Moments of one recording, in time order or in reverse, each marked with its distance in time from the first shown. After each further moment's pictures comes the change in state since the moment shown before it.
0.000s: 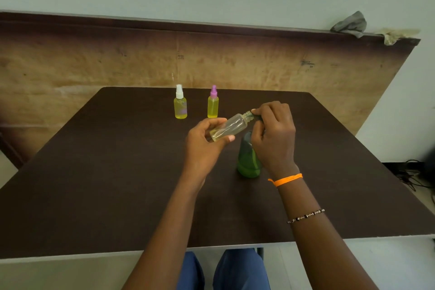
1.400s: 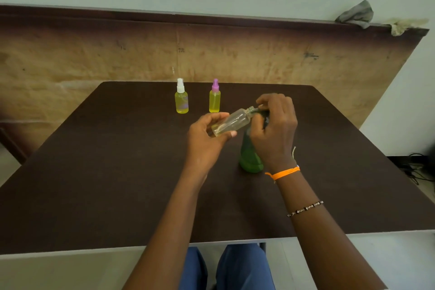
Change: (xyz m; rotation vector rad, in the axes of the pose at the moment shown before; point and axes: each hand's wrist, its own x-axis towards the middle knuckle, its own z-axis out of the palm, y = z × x) left_hand 0.001 -0.003 0.001 -0.024 0.002 -0.005; right_hand 0.000 -0.008 0.003 0.139 0.067 0.093
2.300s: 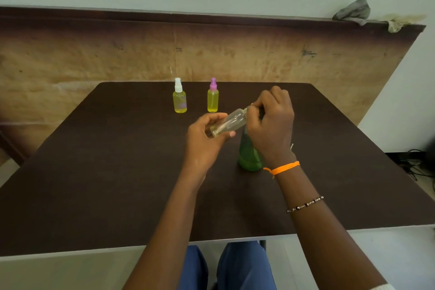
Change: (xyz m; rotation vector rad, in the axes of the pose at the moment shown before) left_hand -0.003 0.002 -0.002 -0.003 -0.035 -0.002; right_hand 0.008 -0.001 0.005 -0.047 -0.013 0.016
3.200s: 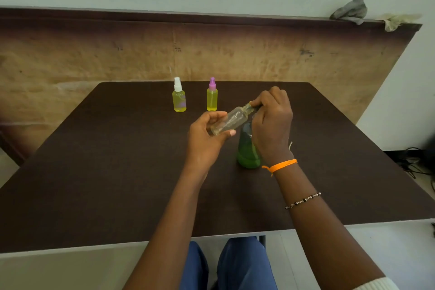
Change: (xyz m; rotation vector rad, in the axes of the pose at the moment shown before) left_hand -0.002 -0.001 0.004 0.031 0.017 0.012; right_hand -0.004 0.005 0.001 0.039 0.044 0.018
